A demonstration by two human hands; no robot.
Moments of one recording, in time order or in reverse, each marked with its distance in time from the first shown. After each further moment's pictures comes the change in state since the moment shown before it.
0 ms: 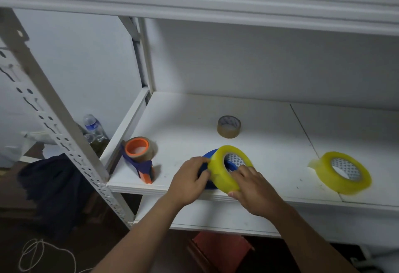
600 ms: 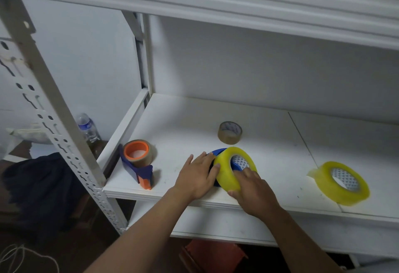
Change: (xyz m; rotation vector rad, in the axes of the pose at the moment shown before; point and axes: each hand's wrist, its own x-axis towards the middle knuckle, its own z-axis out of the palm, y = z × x) left_hand 0.034 0.001 0.004 0.267 -0.167 -0.005; right_hand 0.021 -0.017 -0.004 -0.017 -0.049 0.267
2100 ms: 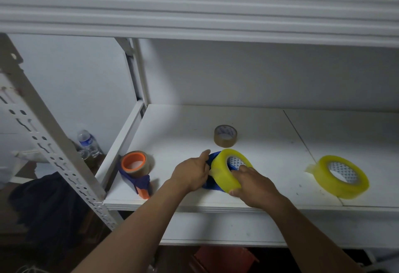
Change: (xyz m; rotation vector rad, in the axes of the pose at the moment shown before) left_hand 0.023 0.004 -0.025 0.139 -0.093 -0.052; right_hand 0.010 0.013 -0.023 0.062 -0.105 0.009
